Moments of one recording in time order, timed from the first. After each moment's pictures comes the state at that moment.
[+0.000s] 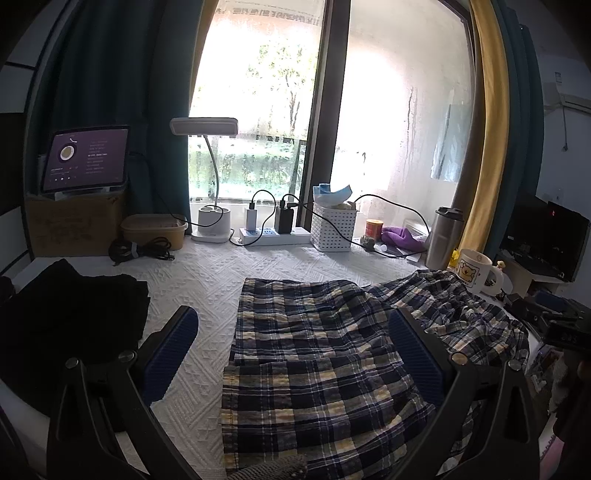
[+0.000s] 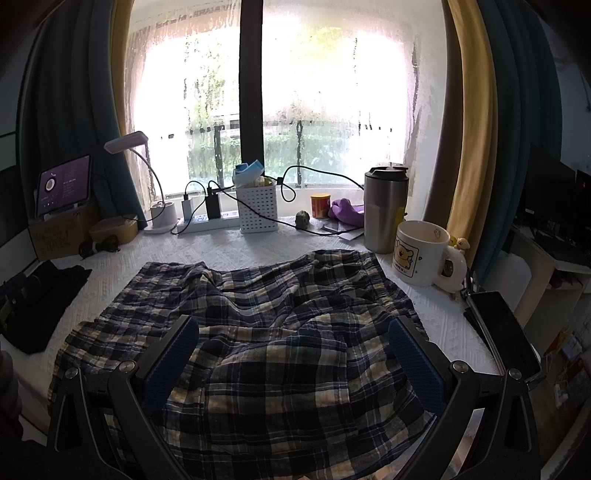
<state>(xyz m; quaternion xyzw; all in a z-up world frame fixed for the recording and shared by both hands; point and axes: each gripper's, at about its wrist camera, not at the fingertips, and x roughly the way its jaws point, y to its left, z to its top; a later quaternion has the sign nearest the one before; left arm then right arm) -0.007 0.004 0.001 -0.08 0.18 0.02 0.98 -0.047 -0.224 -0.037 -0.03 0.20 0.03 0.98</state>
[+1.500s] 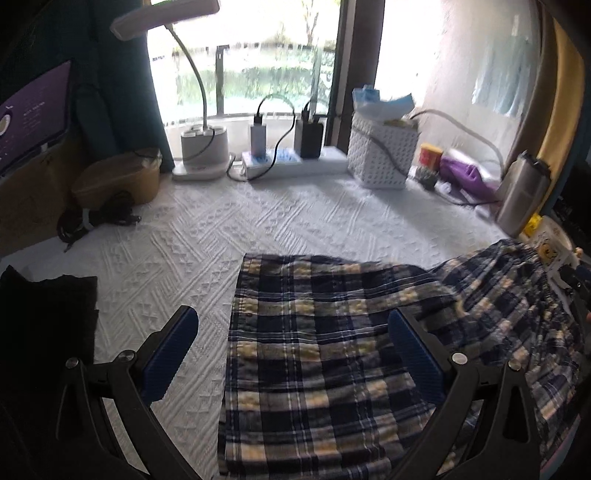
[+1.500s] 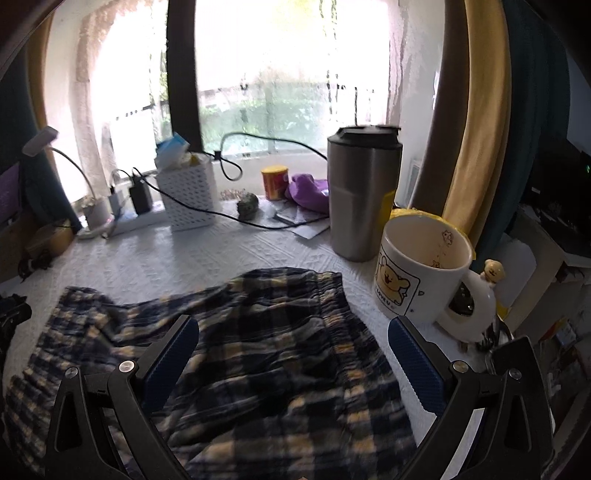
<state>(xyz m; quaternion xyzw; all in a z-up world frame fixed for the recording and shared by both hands) 0.185 0.021 -0.044 -0.07 0.38 0.05 0.92 0.130 -0.283 -0.044 -0.02 0.28 -0.02 0.96</state>
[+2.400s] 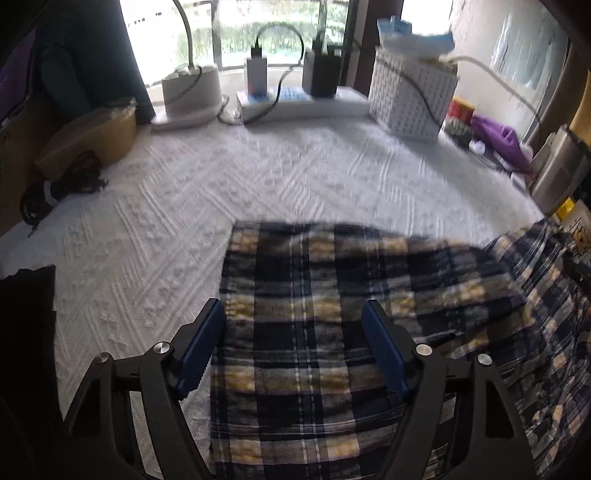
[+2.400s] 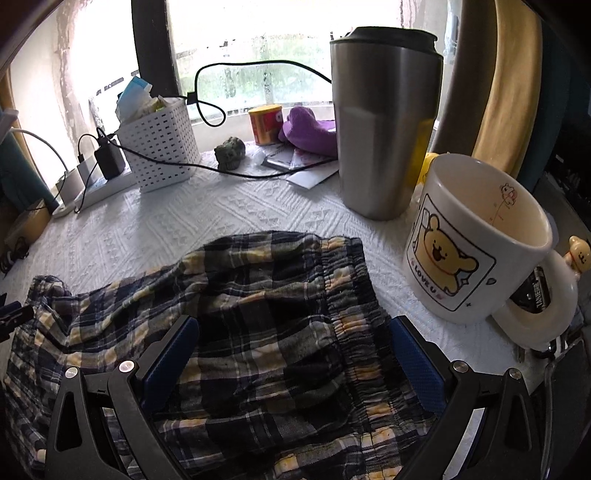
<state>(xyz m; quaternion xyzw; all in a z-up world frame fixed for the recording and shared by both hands) 0.243 0.033 -0.095 -0.07 0.47 0.05 0.88 0.201 -0.295 -0.092 0.00 0.37 -0.02 0.93</state>
